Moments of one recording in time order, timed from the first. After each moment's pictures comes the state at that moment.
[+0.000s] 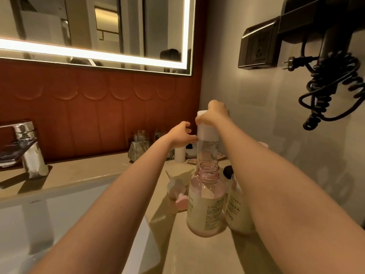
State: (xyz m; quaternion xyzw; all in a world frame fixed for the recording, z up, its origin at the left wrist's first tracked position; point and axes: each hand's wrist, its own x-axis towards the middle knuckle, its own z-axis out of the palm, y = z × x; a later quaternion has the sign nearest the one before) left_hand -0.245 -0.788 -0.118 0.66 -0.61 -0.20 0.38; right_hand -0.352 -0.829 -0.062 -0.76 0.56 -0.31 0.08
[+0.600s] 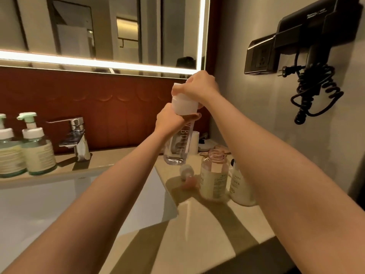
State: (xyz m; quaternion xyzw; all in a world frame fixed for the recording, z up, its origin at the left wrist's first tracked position) left_hand -0.238 -0.671 -0.090 0.65 -0.54 -0.02 0.54; right_hand -0.326 -0.705 -0.010 -0.81 0.39 -0.42 0.11
